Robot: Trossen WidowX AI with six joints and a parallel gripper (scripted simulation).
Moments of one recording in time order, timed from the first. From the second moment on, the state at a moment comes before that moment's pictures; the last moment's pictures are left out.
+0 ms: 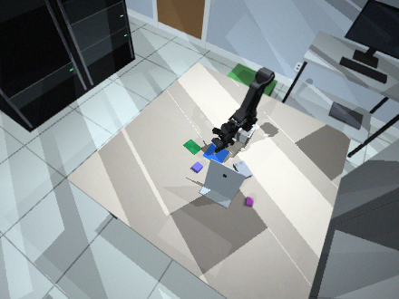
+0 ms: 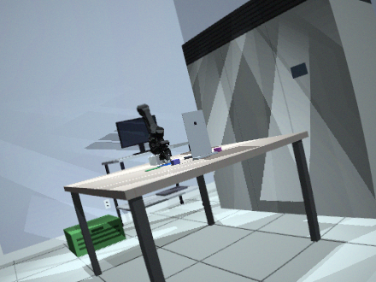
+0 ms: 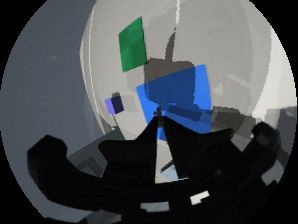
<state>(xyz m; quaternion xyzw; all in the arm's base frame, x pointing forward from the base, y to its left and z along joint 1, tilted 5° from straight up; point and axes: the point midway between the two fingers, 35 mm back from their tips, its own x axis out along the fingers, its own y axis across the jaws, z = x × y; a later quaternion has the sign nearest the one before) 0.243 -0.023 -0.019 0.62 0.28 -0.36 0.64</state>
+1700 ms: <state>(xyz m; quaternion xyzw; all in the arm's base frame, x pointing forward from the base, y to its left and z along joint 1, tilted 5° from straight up) 0.246 -0.027 -0.025 0.62 0.28 -0.37 0.64</state>
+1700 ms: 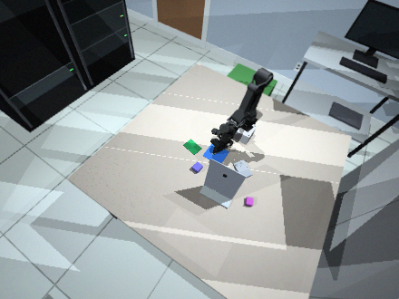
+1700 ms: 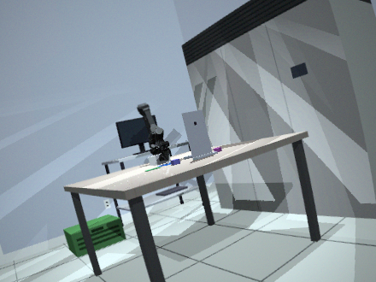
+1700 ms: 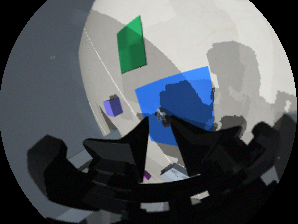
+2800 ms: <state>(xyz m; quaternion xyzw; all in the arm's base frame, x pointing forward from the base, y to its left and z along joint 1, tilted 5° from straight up) 0.236 -0.023 -0.012 0.62 0.29 -0.37 0.64</state>
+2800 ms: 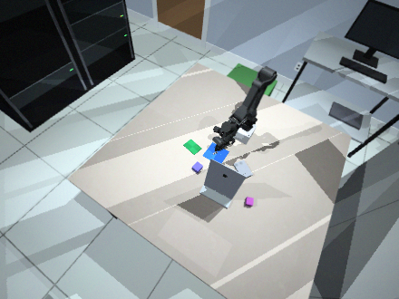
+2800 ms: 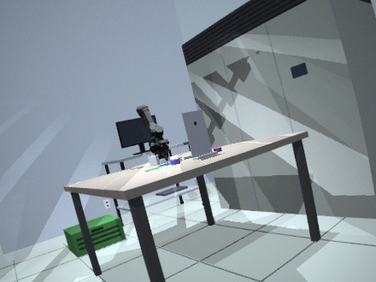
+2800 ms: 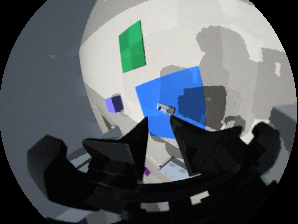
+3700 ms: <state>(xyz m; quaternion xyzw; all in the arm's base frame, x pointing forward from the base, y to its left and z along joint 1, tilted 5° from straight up) 0.230 -0.020 0.002 0.61 0.29 -0.37 0.63</state>
